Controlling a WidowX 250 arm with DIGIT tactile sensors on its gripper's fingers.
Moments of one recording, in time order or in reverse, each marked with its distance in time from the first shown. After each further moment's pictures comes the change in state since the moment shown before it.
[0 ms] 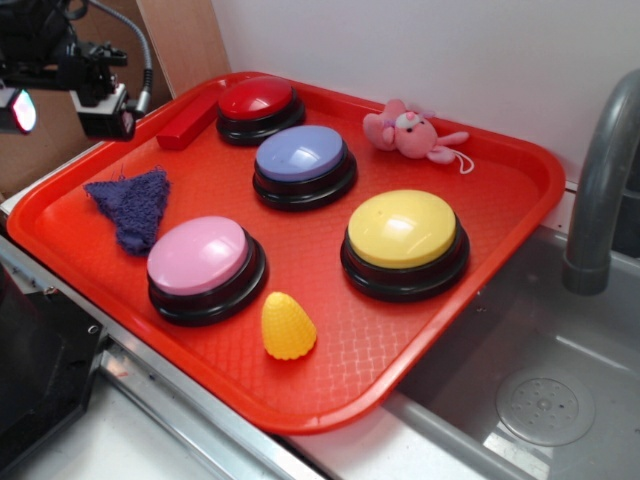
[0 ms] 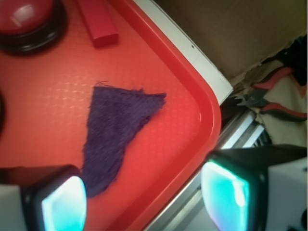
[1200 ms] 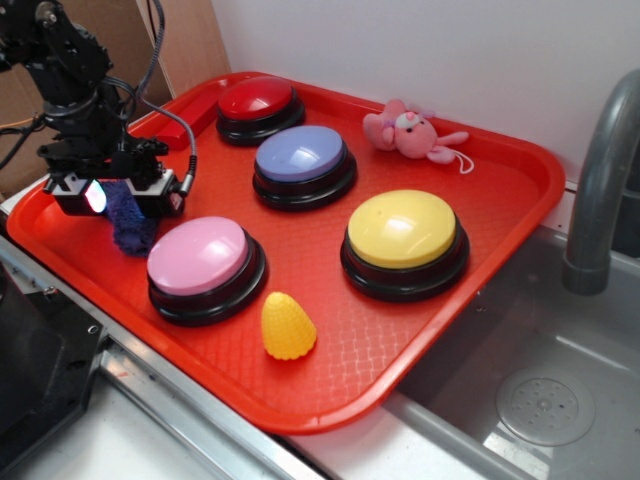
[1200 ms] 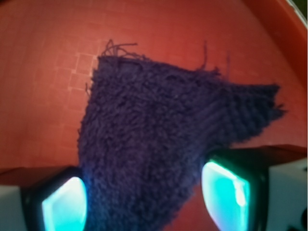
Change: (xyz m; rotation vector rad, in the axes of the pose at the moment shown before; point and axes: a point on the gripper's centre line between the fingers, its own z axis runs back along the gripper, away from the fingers) arm 0.010 -0.019 -0.089 -0.143 0.057 -0.118
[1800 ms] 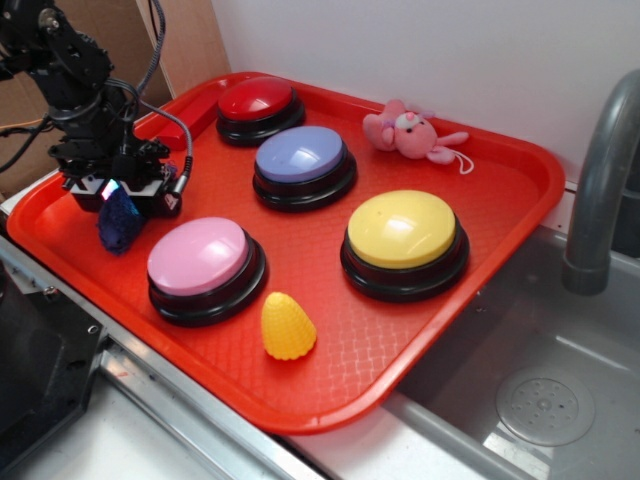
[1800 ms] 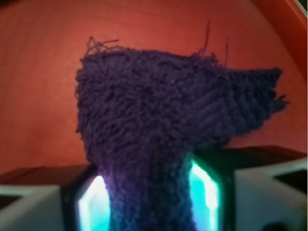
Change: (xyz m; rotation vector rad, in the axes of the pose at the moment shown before) arm 0.006 -0.005 -0.005 -0.042 -0.006 -0.156
